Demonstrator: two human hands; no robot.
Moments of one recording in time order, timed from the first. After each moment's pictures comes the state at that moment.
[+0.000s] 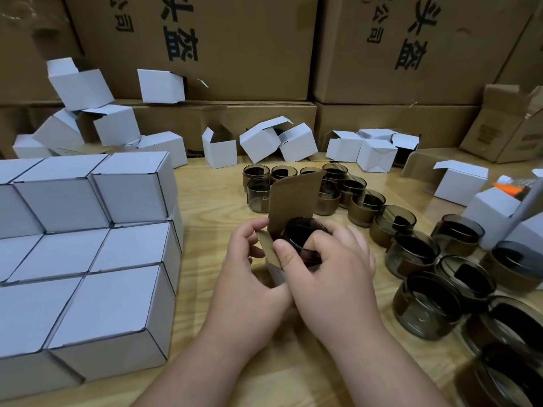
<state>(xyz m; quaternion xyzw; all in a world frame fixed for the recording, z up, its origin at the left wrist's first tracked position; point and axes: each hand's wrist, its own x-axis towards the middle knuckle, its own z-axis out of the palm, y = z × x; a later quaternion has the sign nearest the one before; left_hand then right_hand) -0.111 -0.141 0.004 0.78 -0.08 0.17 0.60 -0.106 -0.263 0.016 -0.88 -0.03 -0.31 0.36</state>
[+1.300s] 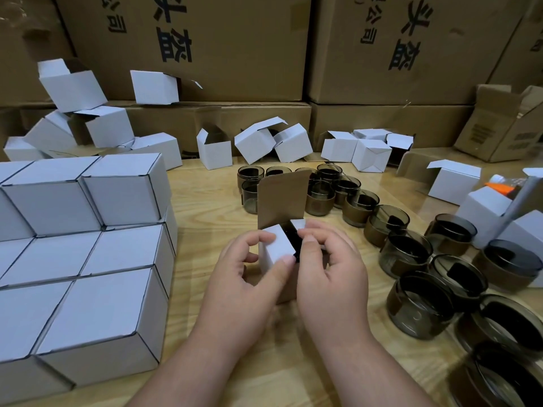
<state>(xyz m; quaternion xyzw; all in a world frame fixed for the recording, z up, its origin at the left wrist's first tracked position) -0.109 -0.139 -0.002 0.76 -0.04 0.14 0.64 -0.109 -0.257 0.014 -0.76 0.03 -0.30 0.57</state>
